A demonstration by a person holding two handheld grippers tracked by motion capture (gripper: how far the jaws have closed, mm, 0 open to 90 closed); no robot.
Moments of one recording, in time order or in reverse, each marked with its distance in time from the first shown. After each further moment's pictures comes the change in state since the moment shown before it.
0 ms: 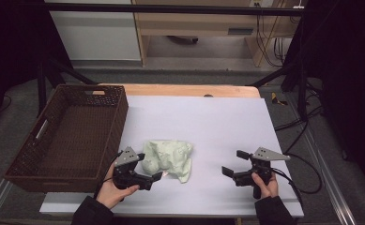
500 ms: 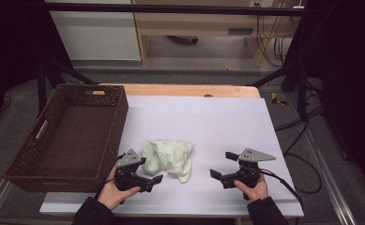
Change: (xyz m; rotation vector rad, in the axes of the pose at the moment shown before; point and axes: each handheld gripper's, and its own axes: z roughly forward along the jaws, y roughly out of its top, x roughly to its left) left arm 0.002 -0.009 0.006 0.056 -0.007 -0.023; right arm 0.026 0.004 0.024 0.042 0.021 -0.039
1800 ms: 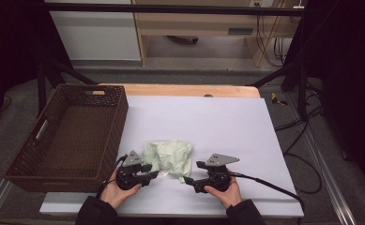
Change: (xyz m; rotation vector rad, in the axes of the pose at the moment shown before) left arm 0.006 -0.008 0.011 0.102 0.064 -0.003; right arm 0.047 -0.007 0.066 0.153 0.047 -0.036
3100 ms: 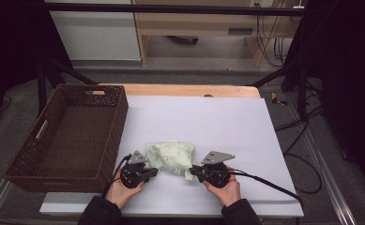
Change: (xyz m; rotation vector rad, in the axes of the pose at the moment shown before) left arm 0.002 0.000 0.014 0.060 -0.004 -0.029; right arm 0.006 0.016 -0.005 0.084 -0.100 -0.069
